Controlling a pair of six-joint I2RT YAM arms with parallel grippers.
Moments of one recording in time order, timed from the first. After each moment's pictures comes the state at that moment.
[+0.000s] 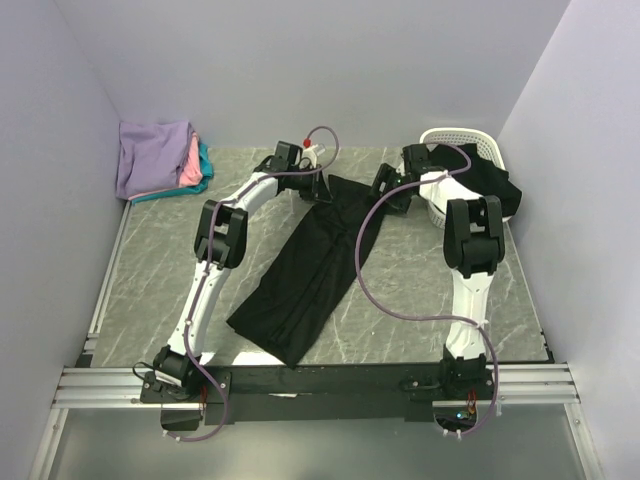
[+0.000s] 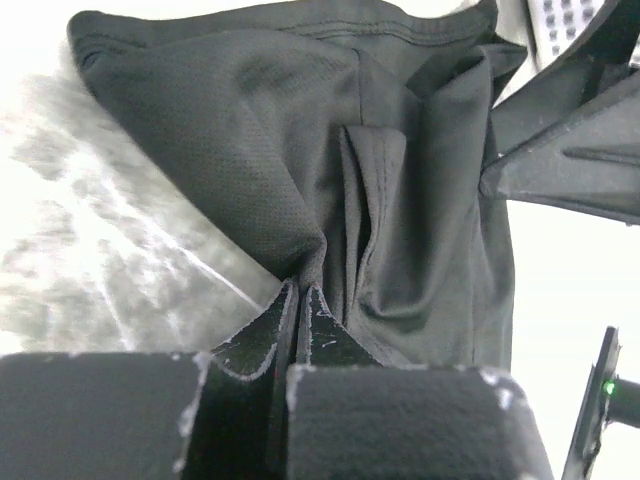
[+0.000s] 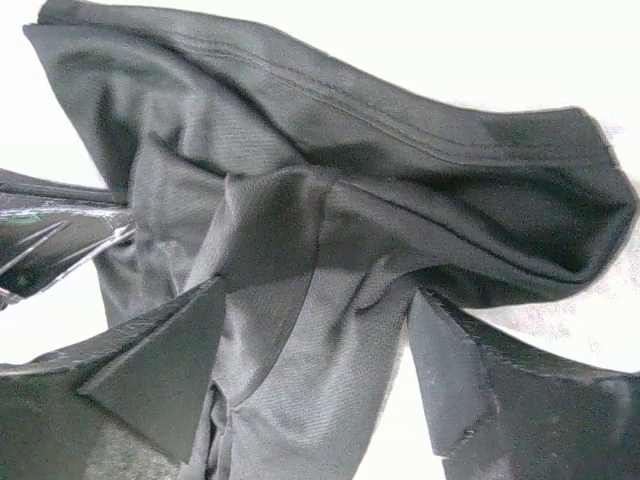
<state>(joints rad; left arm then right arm) -0.37 2.70 2.31 -0.37 0.78 -0.30 0.12 2.19 1.64 -0.43 -0.32 0.55</state>
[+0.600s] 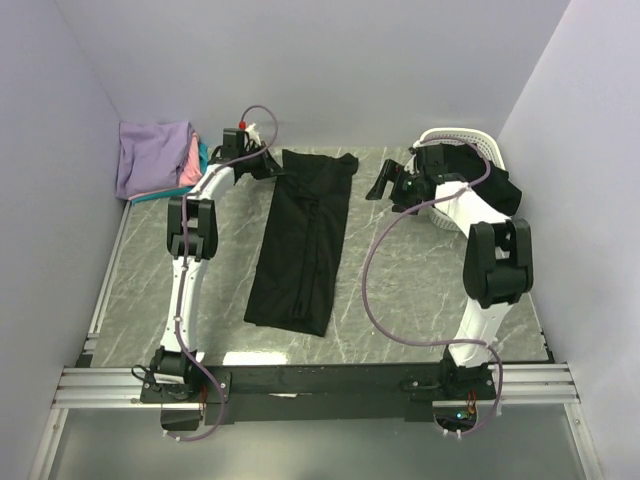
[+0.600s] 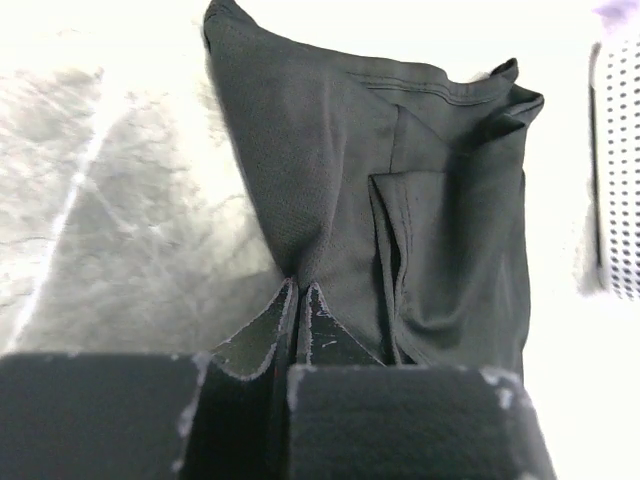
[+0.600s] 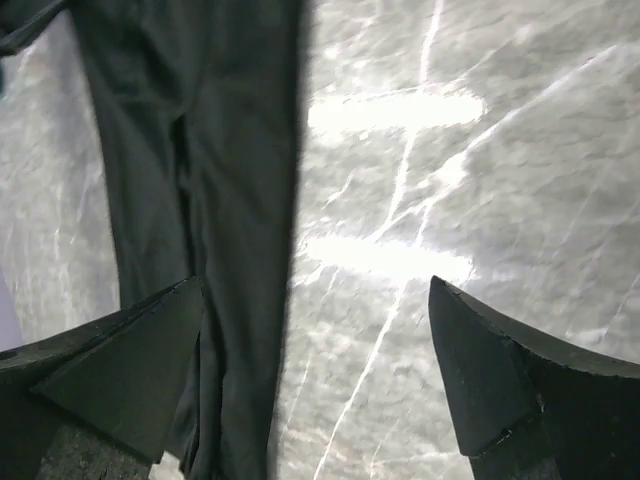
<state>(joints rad) -0.14 2.70 2.32 -0.23 0.61 -0.48 0.12 1.88 1.40 -0.37 -0.36 0.48</state>
